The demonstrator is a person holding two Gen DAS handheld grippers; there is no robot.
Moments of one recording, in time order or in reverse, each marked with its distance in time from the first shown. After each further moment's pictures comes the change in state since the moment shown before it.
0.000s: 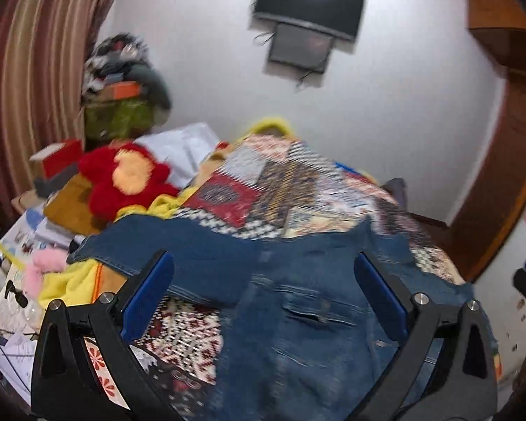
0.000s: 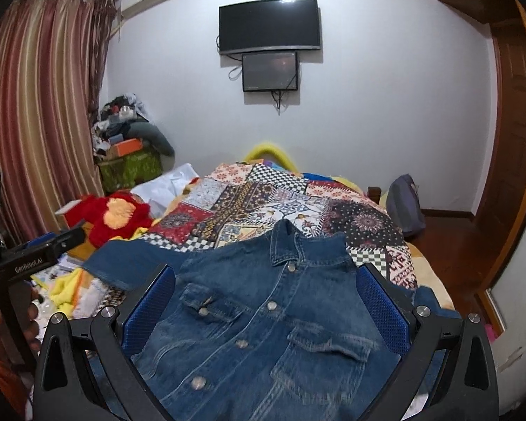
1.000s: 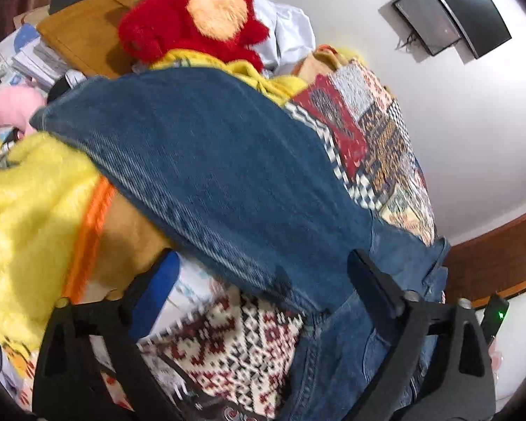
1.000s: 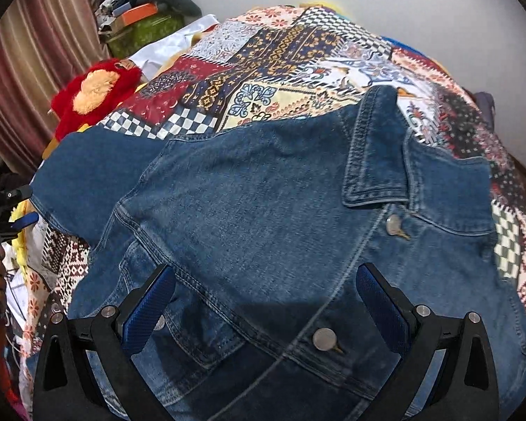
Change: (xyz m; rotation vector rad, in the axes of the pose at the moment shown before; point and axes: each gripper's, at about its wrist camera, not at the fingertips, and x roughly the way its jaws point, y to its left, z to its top) left arm 0.176 0.204 -0.045 -0.502 0.391 -0.069; right arm 0.322 0.042 -0.056 -0.093 0.599 0.204
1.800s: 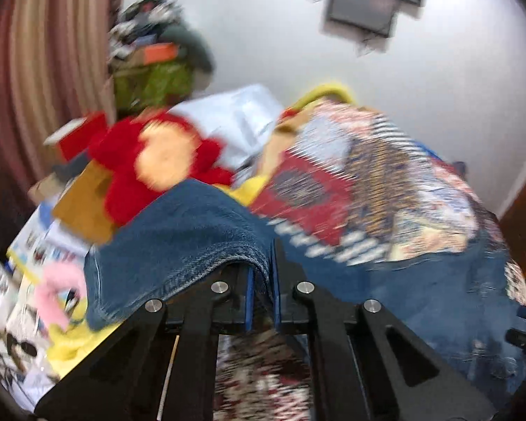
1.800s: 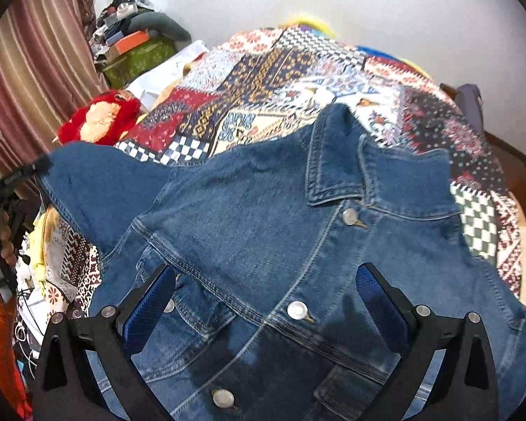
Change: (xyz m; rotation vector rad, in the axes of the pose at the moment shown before) left arm -0.037 -0.151 0.019 0.476 -0.298 0.250; right arm -0.060 -0.025 -0.014 0.072 -0.076 0.006
